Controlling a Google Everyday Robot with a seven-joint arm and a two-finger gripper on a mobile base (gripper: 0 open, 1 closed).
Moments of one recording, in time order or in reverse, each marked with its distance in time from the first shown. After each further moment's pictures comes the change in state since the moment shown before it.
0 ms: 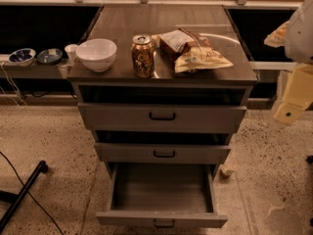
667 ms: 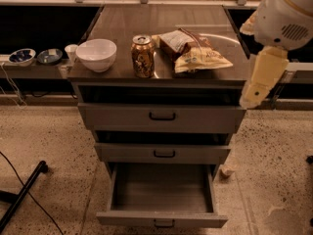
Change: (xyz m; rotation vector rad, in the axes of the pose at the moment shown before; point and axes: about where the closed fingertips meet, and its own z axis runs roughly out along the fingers) arm -0.044 -0.031 0.014 0.004 -0.039 -0.036
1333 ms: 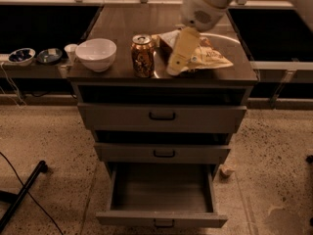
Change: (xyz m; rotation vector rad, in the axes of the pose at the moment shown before) arm -0.125 -0.085 0.081 -0.018 -0.189 0.012
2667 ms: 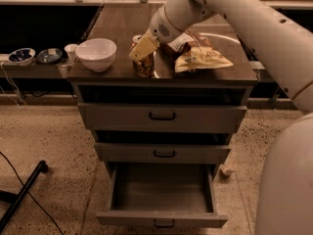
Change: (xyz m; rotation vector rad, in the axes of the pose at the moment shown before) arm -0.075 -0.054 0.113 -0.056 -0.321 0.227
